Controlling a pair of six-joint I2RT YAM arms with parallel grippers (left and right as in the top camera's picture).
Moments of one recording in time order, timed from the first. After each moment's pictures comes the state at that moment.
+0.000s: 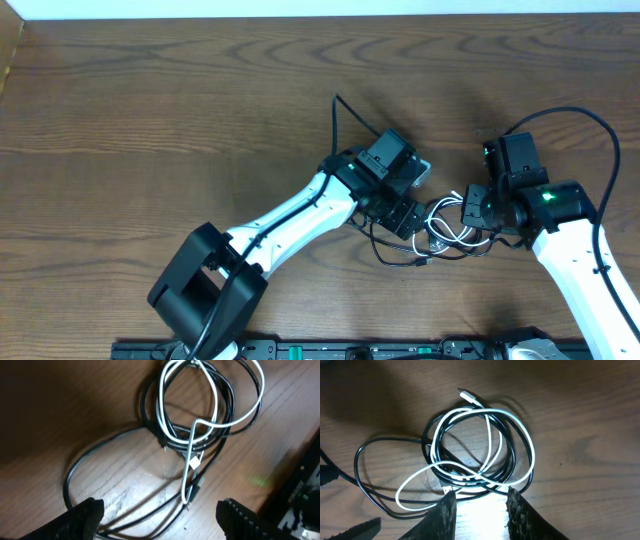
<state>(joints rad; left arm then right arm) -0.80 1.81 1.27 -0.61 0.39 -0.20 0.21 1.22 0.96 -1.02 0.06 0.46</state>
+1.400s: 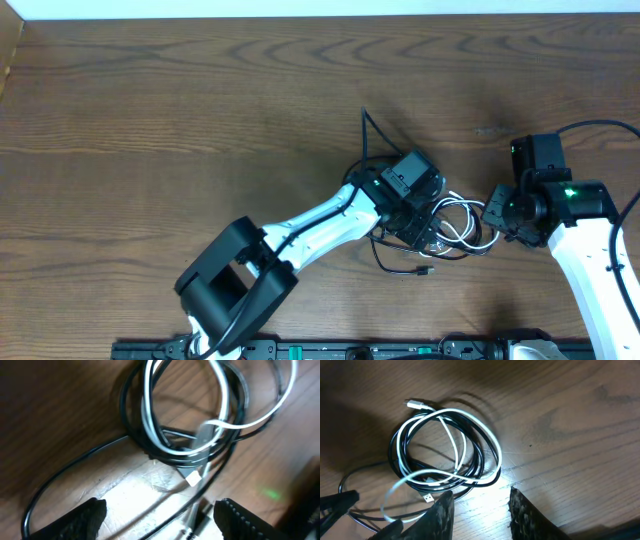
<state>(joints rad) -0.89 1.90 1.27 -0.53 0.33 -0.28 0.08 1.22 0.96 -1.08 0.09 0.56</state>
